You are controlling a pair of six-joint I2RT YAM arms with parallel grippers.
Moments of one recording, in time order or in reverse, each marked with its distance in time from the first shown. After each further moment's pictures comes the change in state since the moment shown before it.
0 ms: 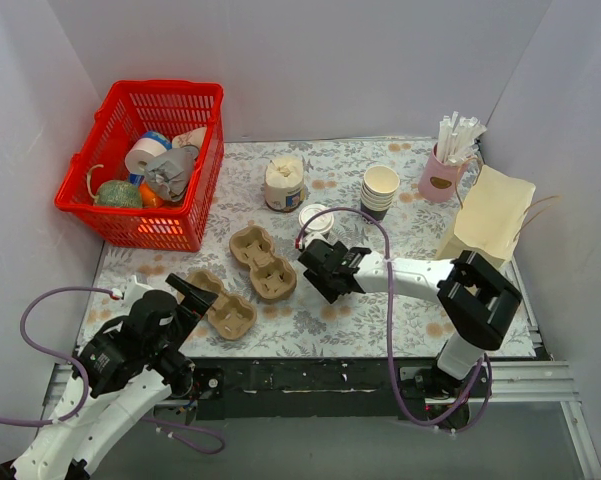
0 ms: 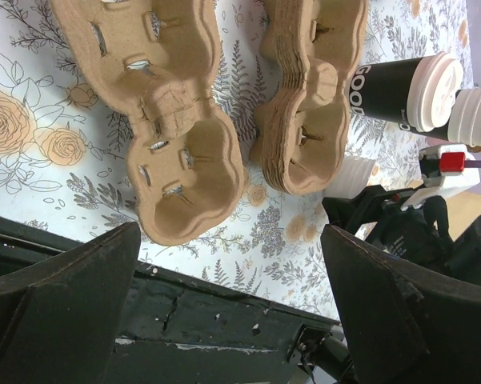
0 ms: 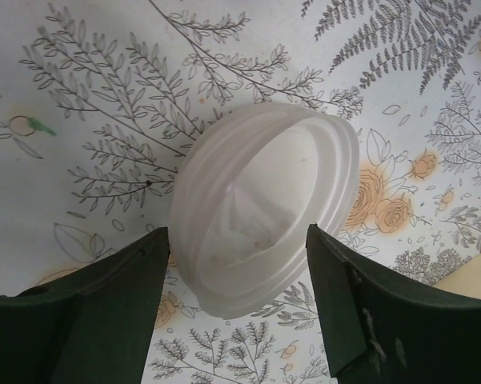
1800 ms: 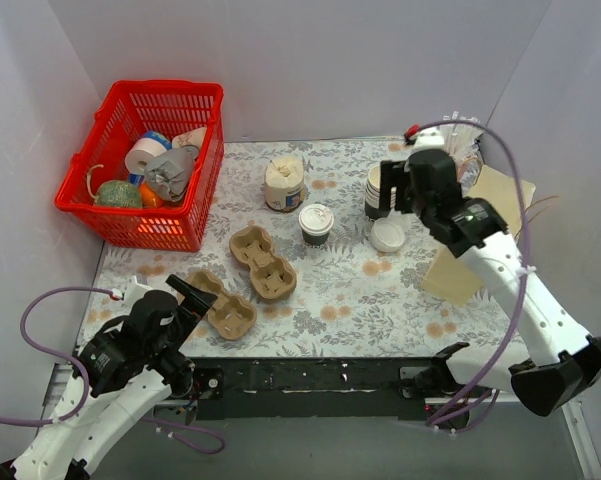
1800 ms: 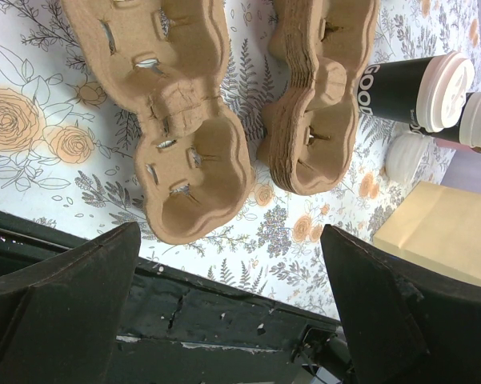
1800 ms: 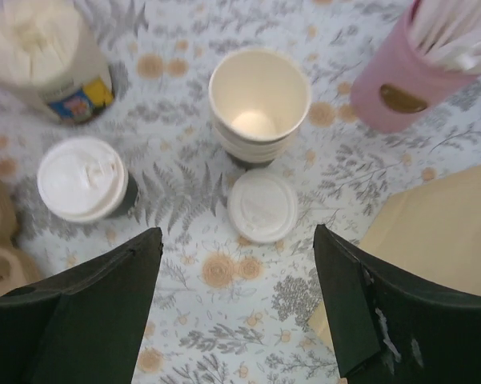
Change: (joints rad) left arm 0.000 0.003 0.000 -0.015 -0.001 0.000; right arm -0.448 -0.447 0.240 -0.116 -0.106 0.060
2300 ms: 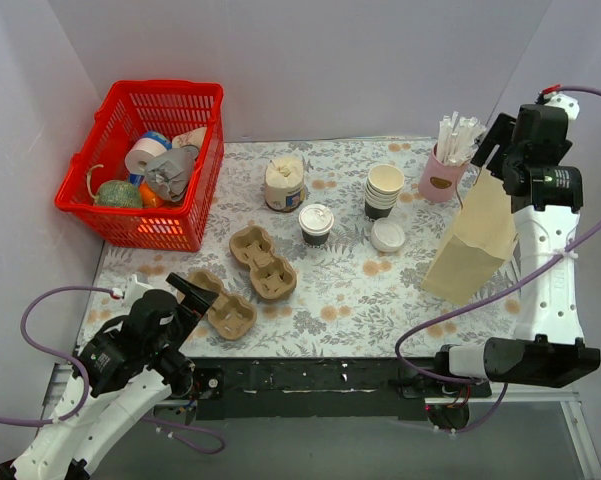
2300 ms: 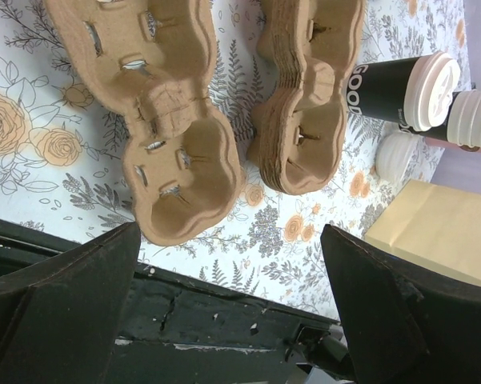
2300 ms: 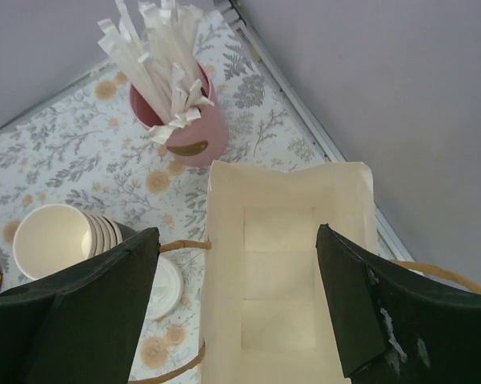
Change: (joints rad) left arm 0.000 0.000 0.000 0.019 0.003 0.000; right arm -0.580 0.098 0.480 -0.258 0.015 0.103
